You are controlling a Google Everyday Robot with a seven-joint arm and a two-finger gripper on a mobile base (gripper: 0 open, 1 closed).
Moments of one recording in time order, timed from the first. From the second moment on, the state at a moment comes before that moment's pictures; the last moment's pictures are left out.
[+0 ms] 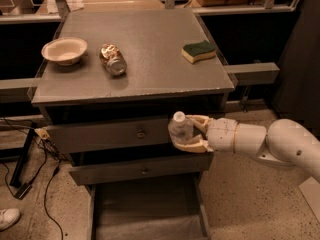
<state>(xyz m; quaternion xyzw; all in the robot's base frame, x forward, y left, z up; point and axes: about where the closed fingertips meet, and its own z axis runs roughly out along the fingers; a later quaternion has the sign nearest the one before) 0.539 -0.074 0.750 -0.53 0.59 0.24 0.56</state>
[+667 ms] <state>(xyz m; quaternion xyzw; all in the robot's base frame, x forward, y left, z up) 0.537 -0.077 0.777 -0.54 0.58 0.21 0.57</state>
